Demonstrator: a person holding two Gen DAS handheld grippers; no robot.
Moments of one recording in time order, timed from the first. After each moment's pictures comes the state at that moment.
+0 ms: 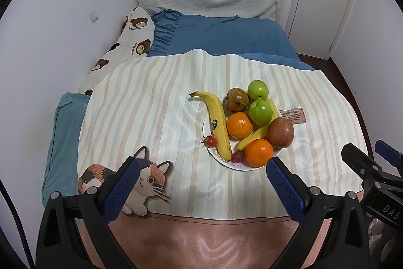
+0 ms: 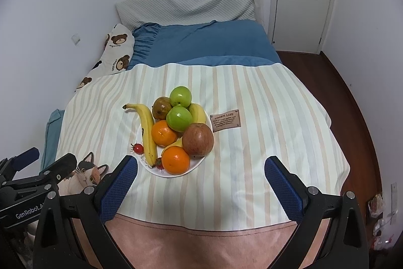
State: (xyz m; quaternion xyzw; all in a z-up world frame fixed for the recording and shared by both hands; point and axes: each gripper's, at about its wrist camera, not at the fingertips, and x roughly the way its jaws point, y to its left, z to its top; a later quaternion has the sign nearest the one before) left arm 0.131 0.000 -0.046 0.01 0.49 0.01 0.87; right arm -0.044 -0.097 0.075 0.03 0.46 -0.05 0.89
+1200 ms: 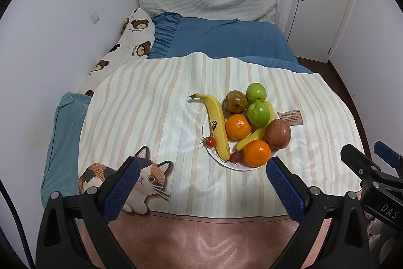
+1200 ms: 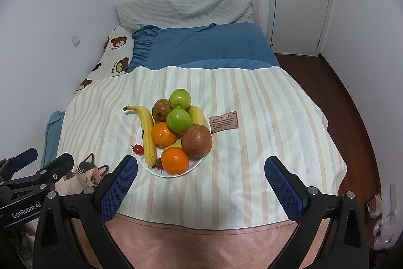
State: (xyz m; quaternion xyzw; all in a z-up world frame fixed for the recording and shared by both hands) left arm 0.128 0.000 -0.039 0.00 0.48 0.00 0.87; right arm -0.048 -0.099 0.078 0.03 0.46 -0.05 0.89
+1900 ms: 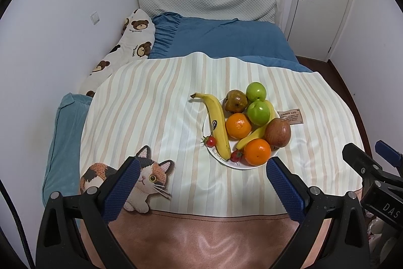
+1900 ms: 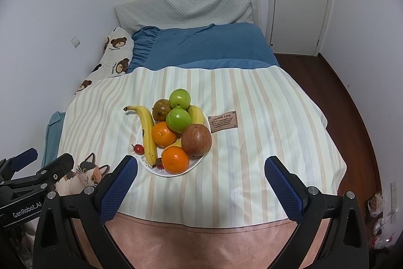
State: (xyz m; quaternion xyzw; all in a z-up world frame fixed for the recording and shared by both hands) left arm 0.123 -0.001 -0.034 0.01 0.48 0.01 0.87; right arm -0.049 -0.100 0.080 0.03 0.46 -0.05 0.89
